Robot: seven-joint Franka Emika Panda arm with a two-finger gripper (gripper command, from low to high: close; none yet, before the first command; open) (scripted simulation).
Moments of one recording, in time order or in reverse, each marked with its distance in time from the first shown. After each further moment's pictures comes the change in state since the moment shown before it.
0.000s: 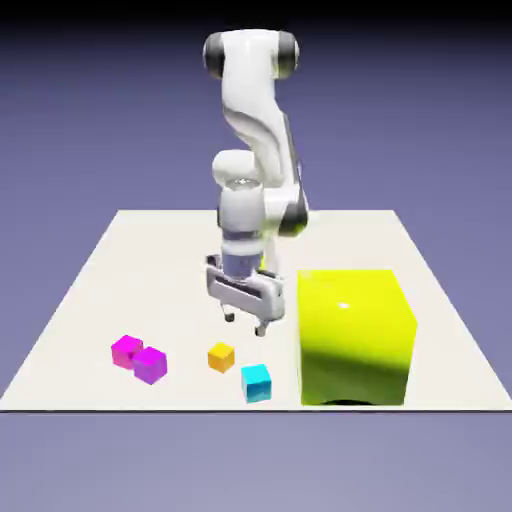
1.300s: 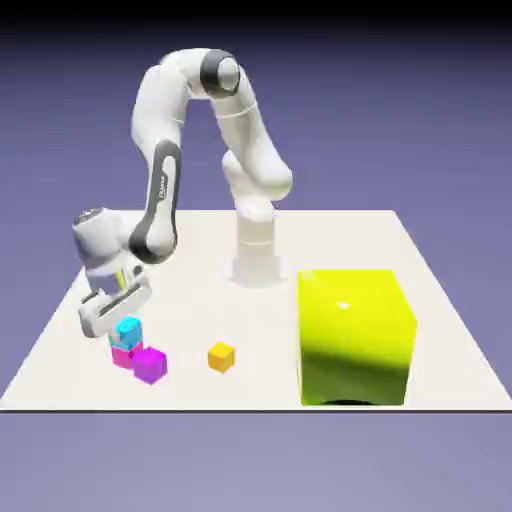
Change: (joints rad) arm -0.493 0.143 -0.152 0.069 0.237 -0.086 0.196
